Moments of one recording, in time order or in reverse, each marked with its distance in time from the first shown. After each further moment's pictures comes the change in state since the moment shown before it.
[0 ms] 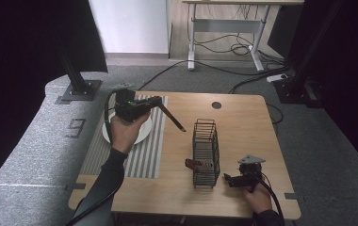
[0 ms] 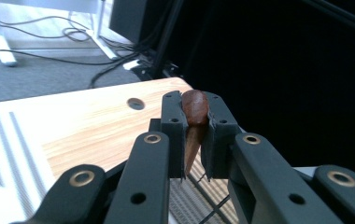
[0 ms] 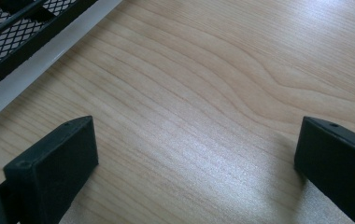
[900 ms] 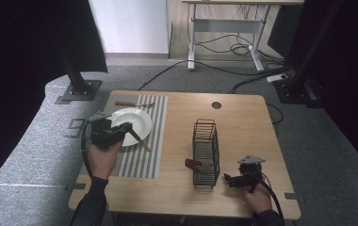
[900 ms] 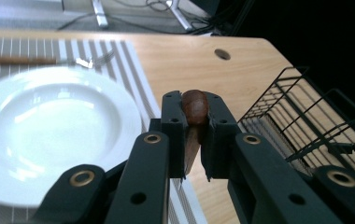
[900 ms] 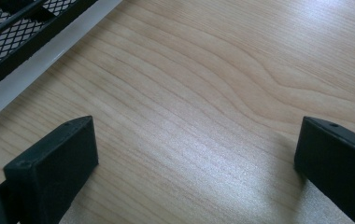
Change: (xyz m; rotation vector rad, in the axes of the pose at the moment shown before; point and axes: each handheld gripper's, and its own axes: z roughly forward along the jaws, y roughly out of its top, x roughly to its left) left arm 0.041 -0.085 -0.049 0.093 0.306 -0.075; right arm 0.000 0.000 0.000 -0.003 -0.001 0.002
